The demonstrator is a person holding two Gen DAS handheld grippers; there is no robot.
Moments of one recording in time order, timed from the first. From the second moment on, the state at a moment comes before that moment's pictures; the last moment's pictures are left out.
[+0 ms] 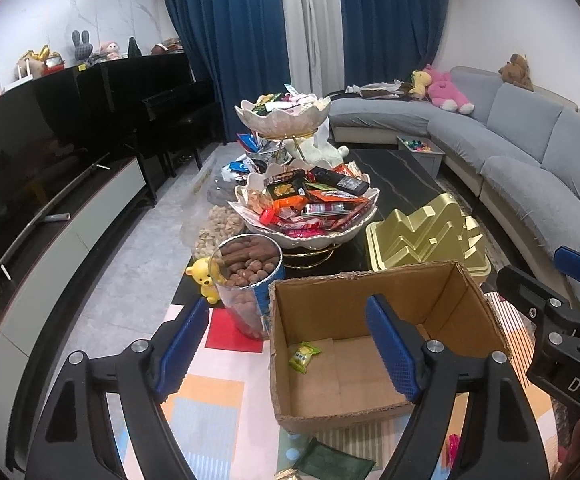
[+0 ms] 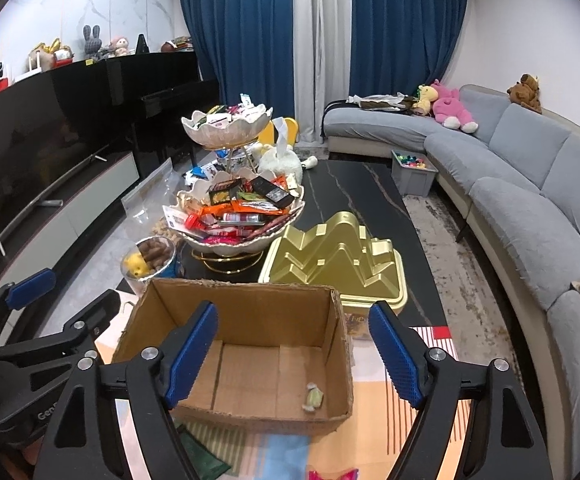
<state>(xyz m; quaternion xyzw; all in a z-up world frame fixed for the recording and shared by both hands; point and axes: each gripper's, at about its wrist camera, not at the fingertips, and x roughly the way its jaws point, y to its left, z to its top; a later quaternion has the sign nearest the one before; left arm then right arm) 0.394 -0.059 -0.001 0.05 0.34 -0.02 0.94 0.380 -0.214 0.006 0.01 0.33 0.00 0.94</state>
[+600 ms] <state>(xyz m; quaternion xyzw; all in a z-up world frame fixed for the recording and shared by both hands) 0.349 -0.048 0.025 0.05 0.31 -0.01 0.95 0.339 -0.217 0.028 0.01 0.31 -0.02 0.95</state>
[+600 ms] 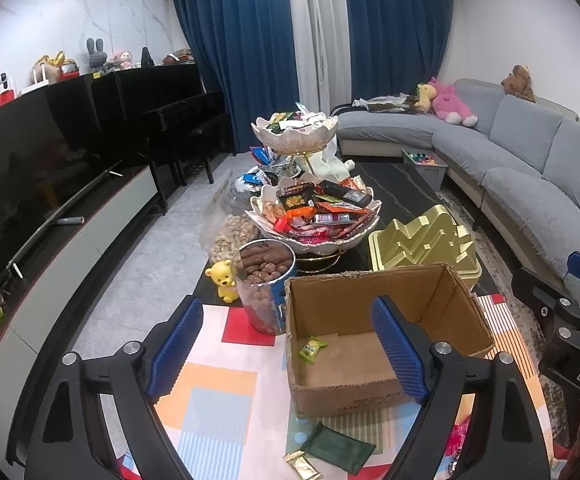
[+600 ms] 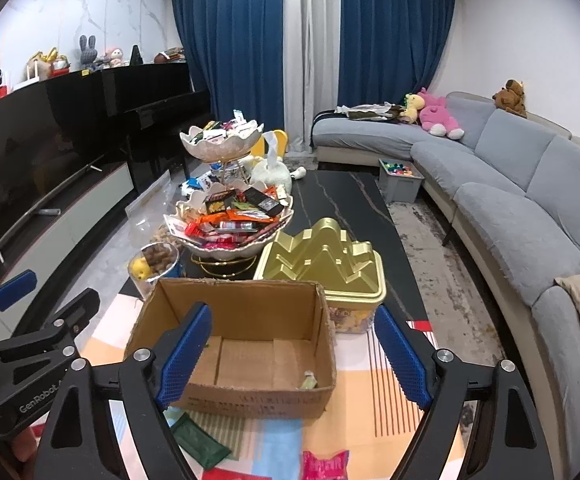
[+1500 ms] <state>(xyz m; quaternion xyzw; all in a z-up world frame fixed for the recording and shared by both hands) 0.291 -0.048 0.009 0.04 0.33 -0.01 0.94 0.278 -0.236 0.011 0.02 0.34 -0.06 0.94</state>
